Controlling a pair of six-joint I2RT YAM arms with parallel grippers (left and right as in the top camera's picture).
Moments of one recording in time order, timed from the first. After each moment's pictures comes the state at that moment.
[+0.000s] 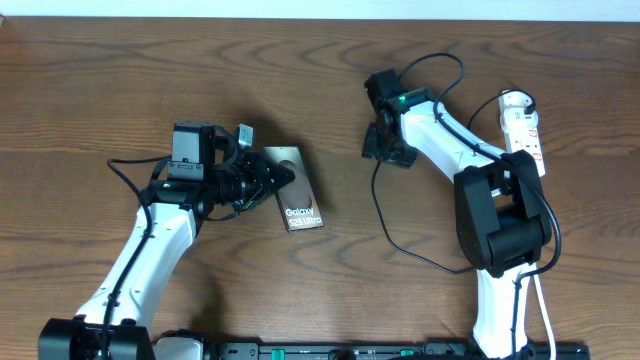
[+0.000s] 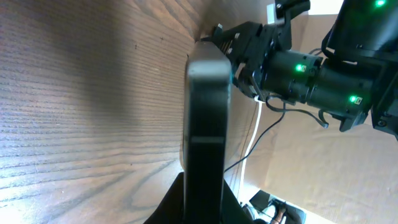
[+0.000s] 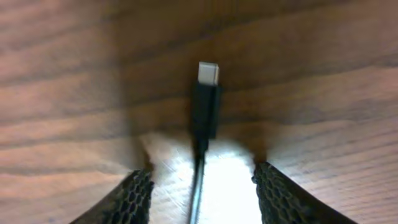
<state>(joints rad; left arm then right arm) -0.10 1.39 0.81 -0.37 0.82 -0.75 0.38 2.17 1.57 -0.82 0.02 0.68</state>
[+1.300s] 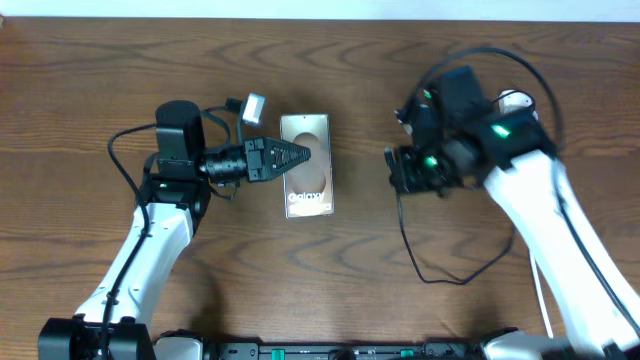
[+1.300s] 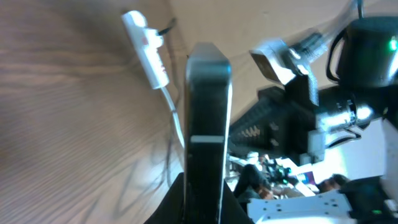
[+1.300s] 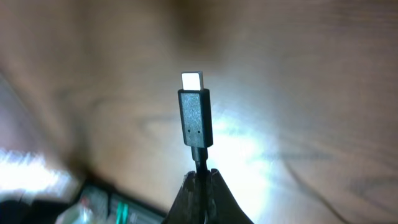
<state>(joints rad) -0.08 1.39 0.81 0.11 1.26 -0.70 0.37 1.50 1.49 -1.25 -0.35 0.24</state>
